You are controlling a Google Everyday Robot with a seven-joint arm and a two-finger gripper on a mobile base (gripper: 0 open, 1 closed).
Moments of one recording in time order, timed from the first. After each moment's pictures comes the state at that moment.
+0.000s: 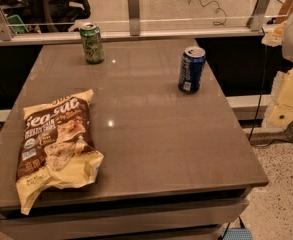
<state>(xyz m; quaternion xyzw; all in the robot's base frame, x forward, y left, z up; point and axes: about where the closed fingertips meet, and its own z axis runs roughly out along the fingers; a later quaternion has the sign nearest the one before) 0.438 -0.216 0.980 -0.60 0.78 -0.04 0.16</state>
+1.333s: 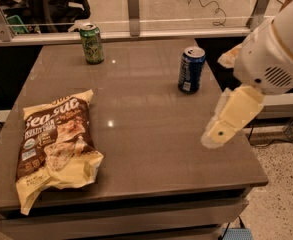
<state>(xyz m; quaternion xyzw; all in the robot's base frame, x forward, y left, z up) 0.422 -0.123 0.959 -0.57 0.78 0.09 0.24</state>
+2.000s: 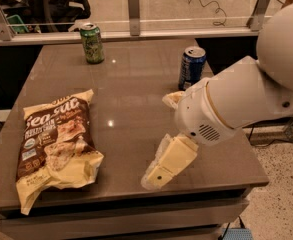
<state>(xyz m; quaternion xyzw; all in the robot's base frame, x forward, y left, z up) 0.384 -0.020 0.895 -0.58 0.74 0.20 0.28</state>
